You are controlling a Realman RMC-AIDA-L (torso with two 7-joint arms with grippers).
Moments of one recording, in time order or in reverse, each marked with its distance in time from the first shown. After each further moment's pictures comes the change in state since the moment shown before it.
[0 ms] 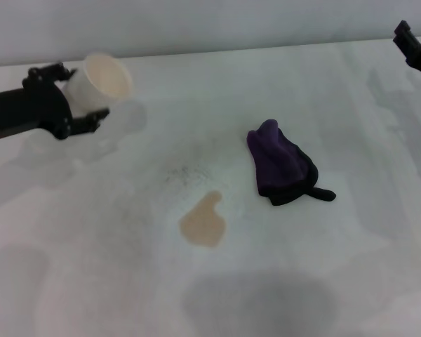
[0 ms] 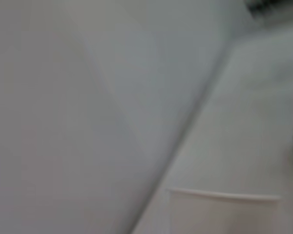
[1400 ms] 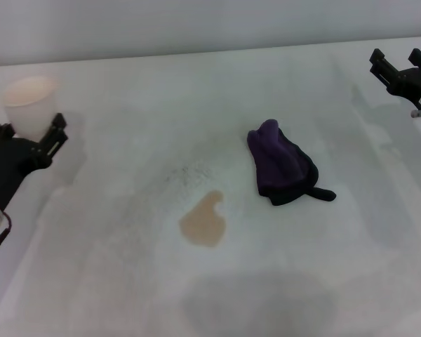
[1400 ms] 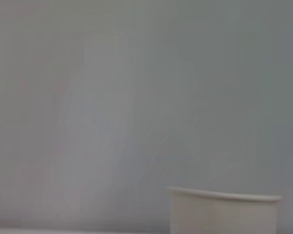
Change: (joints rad) left arm 0.416 -0.018 -0.002 0.586 -0.804 -0.166 0.169; right arm -0.056 0.002 -0.165 -0.040 -0.057 0.010 0.002
